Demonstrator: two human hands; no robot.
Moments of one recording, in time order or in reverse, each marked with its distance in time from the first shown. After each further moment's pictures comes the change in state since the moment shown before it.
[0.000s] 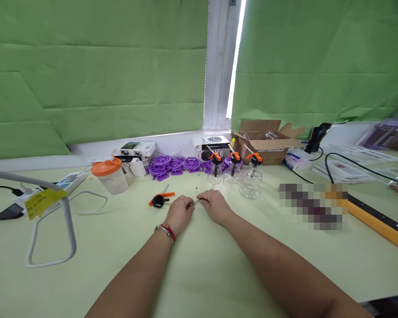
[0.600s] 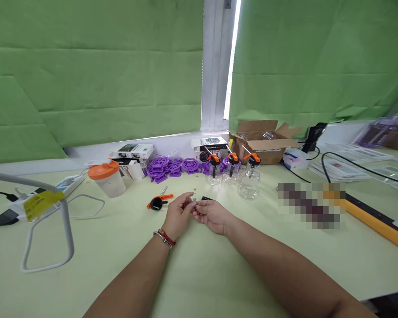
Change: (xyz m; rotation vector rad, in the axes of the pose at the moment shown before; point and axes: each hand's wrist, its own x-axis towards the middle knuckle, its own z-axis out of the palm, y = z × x) left_hand -0.007 0.013 -0.001 -0.386 0.139 0.055; right_hand -0.010 -0.029 0.009 1.416 -0.151 0.744
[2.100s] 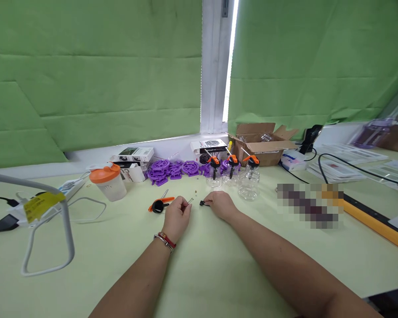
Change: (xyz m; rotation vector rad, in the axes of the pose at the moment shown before) left_hand 0.000 0.001 -0.007 0.316 0.082 -0.060; right_hand 0.019 -0.031 -0.038 -1.652 0.254 -0.588
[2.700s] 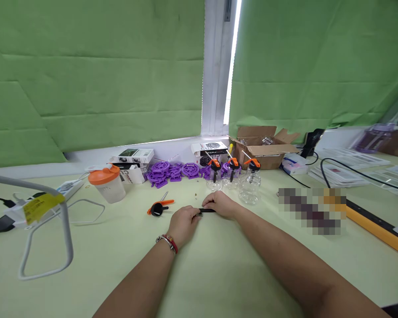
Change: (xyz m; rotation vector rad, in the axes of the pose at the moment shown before) left_hand 0.000 0.005 0.009 0.312 -0.333 0.231; right_hand 0.018 0.019 -0.004 0.373 -0.212 -0.018
